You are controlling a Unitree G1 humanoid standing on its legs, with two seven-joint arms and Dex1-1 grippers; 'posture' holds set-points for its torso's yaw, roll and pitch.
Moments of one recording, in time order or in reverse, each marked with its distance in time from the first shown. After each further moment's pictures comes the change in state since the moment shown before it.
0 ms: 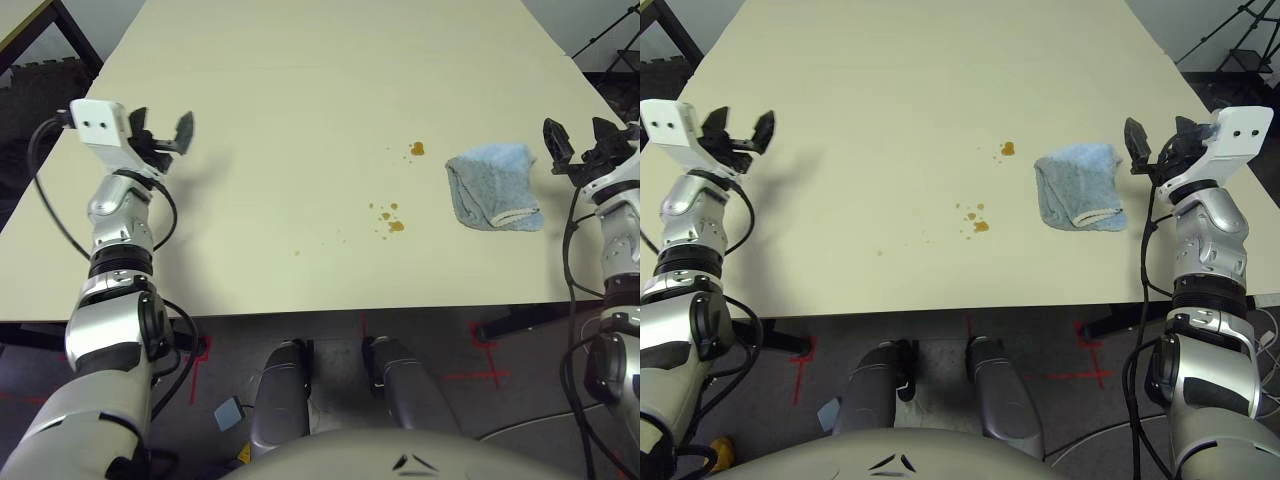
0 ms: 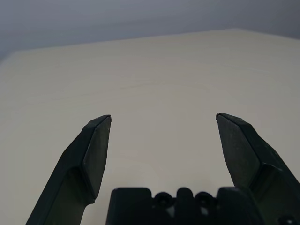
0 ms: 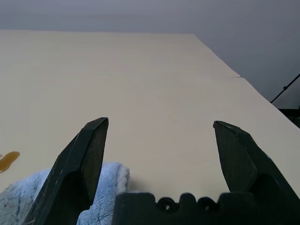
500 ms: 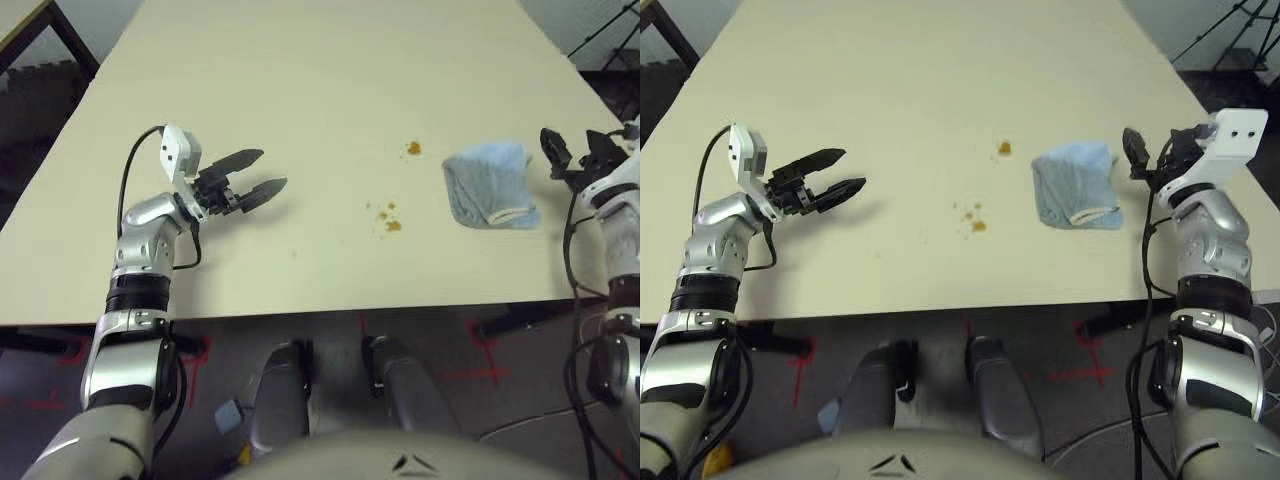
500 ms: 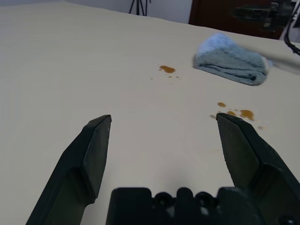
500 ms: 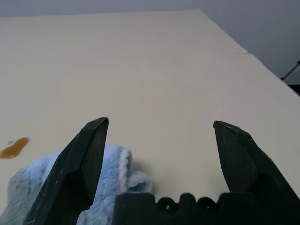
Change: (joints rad) left arm 0.185 -0.004 -0.150 -0.383 -0.085 0.293 -0.334; right arm 0.022 -0.056 -0.001 -0.099 0.036 0.250 0.051
